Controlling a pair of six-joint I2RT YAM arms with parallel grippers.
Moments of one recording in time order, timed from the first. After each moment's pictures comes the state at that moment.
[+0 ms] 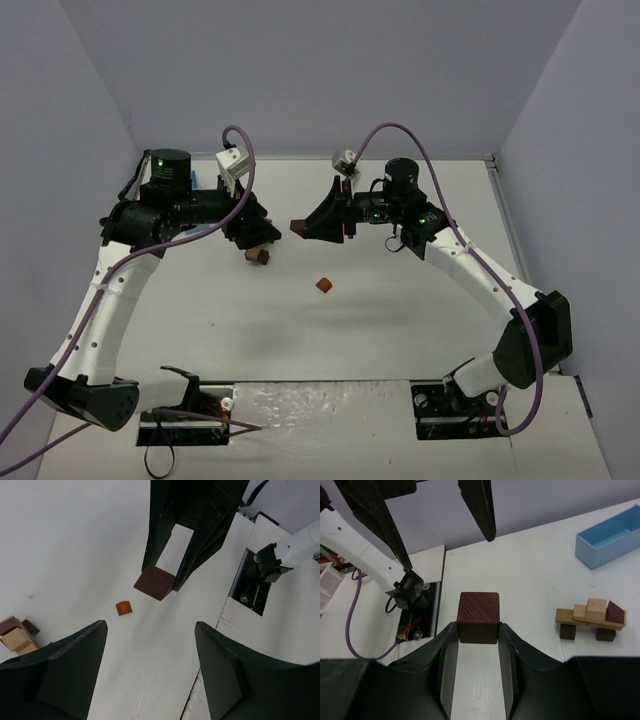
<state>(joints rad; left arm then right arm) -0.30 1.24 1.56 -0.86 0.82 0.12 0.53 1.46 1.21 0.10 -1.03 0.16</state>
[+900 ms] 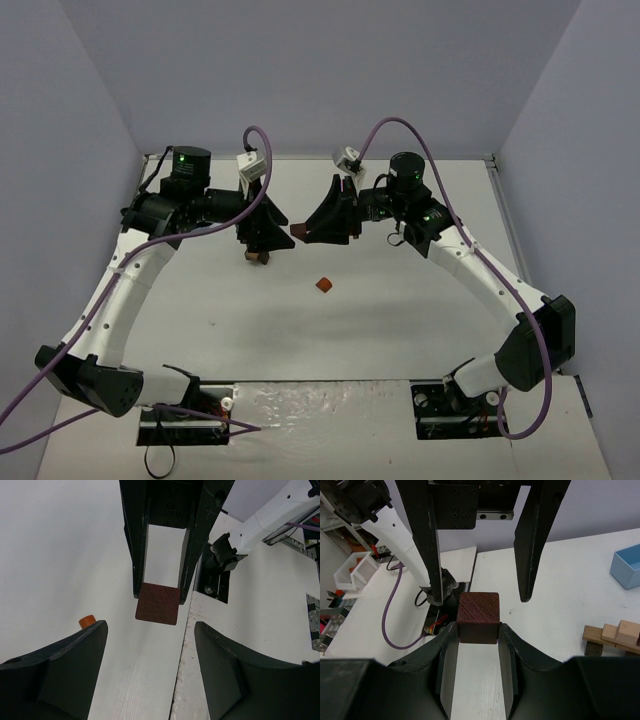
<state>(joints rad) -0.35 1.32 1.56 -0.83 1.04 0.14 0.54 1.44 1.27 0.10 -1.19 0.20</state>
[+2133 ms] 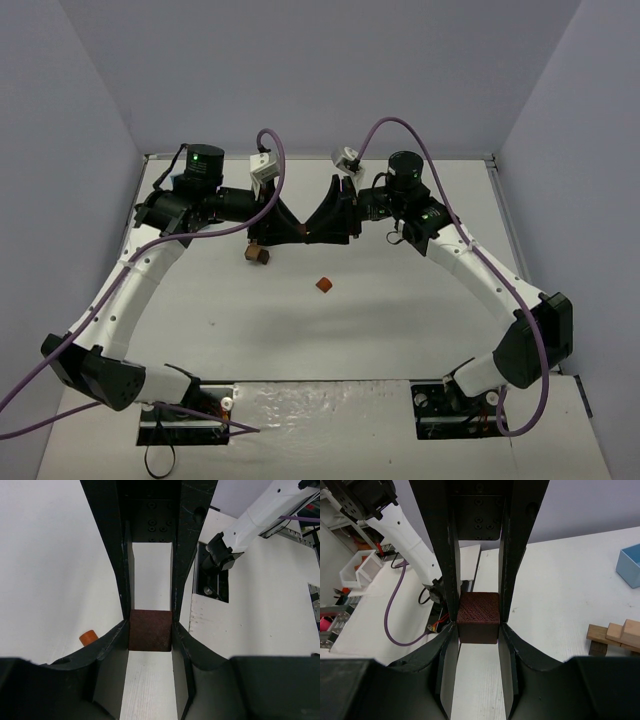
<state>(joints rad) -0.40 1.35 1.56 -0.76 1.06 0.17 0.54 1.46 1.27 0.10 -1.21 0.21</state>
